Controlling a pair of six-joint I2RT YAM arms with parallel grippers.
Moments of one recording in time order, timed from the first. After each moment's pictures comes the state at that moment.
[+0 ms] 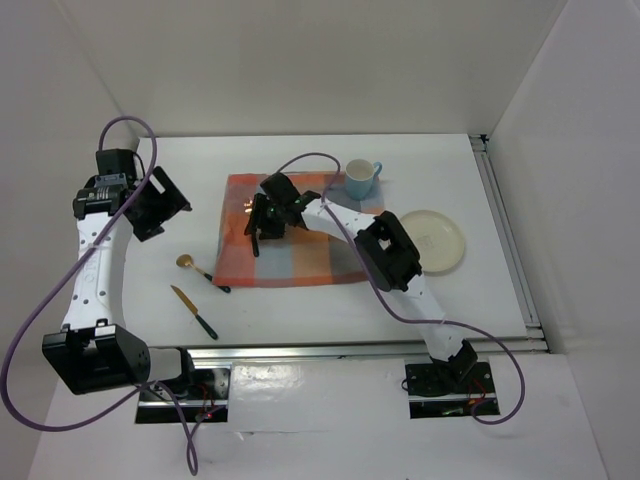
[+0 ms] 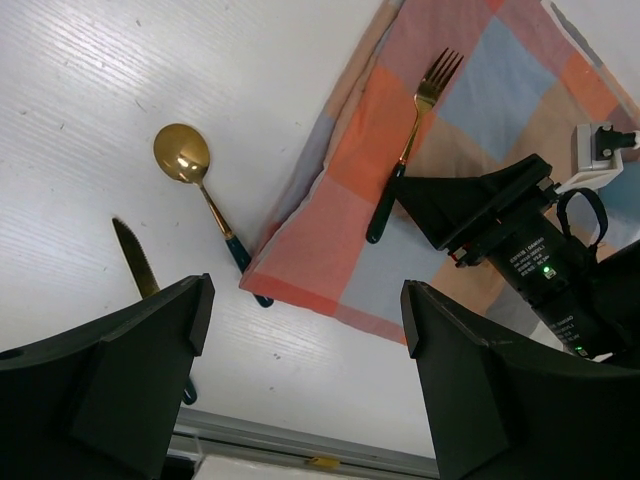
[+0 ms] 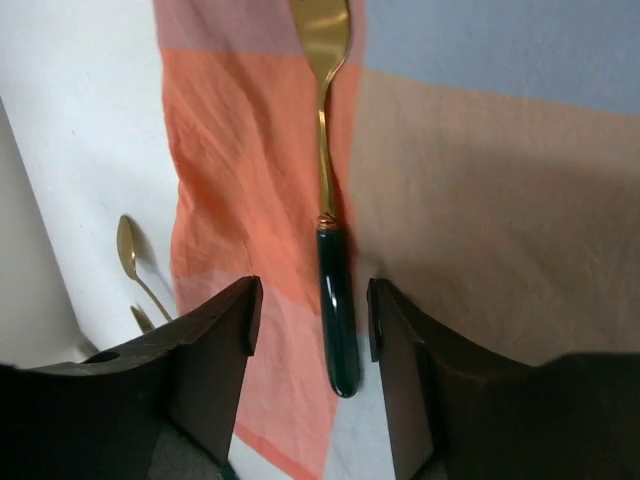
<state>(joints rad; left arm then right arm) 0.21 1.31 1.38 -0.98 0.08 -0.54 0.78 2.46 2.00 -0.36 -0.19 0.89</state>
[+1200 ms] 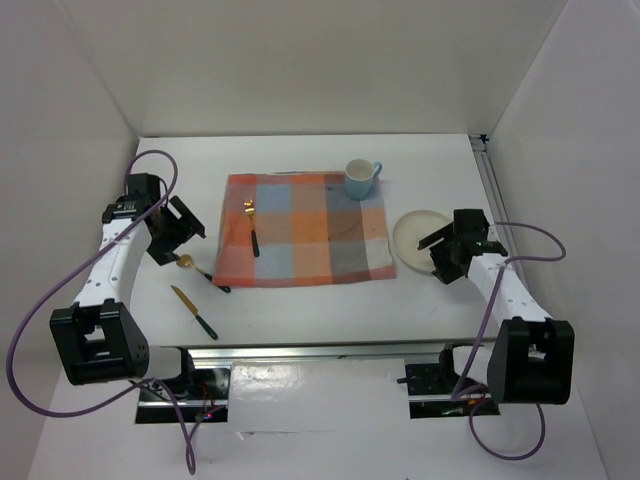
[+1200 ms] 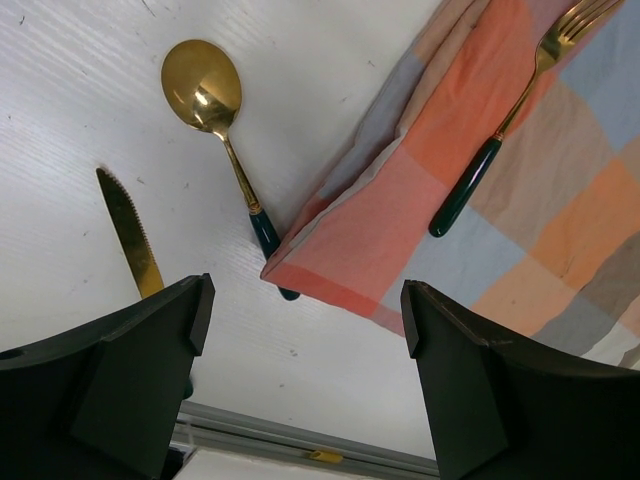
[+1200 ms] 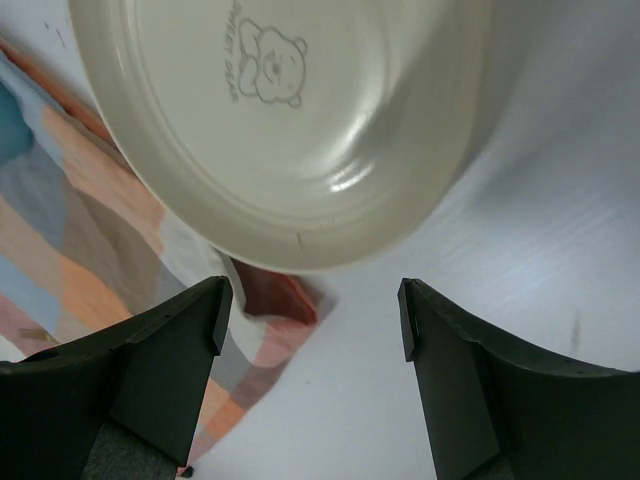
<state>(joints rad) 0.16 1.35 1.12 -0.87 0.04 -0.64 -0.04 1.17 0.71 -0.55 0.02 1.03</state>
